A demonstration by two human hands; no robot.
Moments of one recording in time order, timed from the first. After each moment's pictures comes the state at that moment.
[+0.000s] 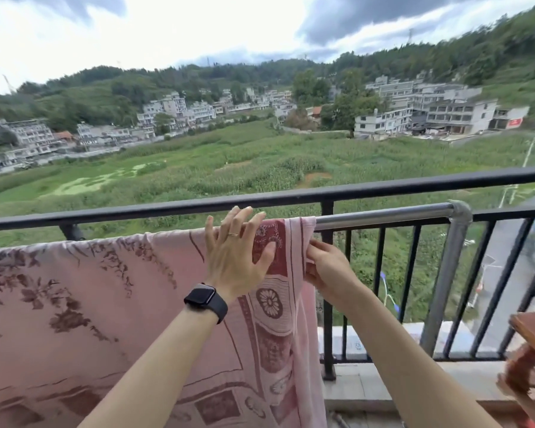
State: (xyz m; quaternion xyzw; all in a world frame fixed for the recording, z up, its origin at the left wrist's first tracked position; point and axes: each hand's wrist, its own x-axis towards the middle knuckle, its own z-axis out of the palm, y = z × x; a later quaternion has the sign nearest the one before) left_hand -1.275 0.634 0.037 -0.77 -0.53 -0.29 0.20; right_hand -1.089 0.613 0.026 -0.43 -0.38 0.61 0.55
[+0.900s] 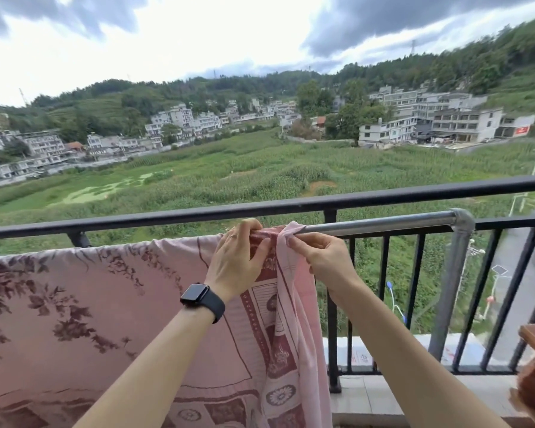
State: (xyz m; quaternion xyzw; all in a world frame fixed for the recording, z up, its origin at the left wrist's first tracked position) left_hand -1.383 0.603 0.067 -0.79 -0.50 -0.35 0.04; right_hand -1.200 0.569 0.071 -0.46 -0.50 0.45 0.58
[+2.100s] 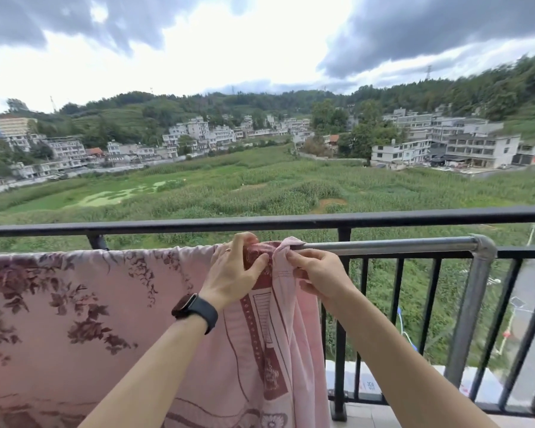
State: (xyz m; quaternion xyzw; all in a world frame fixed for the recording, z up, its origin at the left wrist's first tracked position) left_hand -1.466 0.665 0.106 -0.74 -0.56 -0.36 -0.05; right_hand -1.273 0.645 0.114 -0.45 -0.45 0.56 0.52
